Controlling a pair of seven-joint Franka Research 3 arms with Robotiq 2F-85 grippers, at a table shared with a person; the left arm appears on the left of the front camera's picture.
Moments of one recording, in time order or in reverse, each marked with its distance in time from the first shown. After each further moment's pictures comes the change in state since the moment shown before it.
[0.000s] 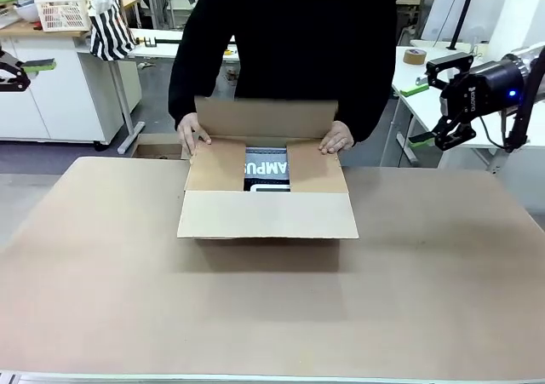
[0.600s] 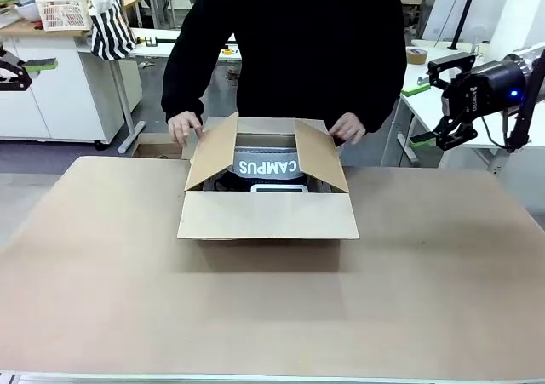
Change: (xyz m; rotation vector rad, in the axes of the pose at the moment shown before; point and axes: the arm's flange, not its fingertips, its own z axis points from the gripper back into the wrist) left arm 0.000 0.000 -0.001 0.000 0.001 0.000; right arm 0.000 0.000 0.000 0.000 -0.001 0.000
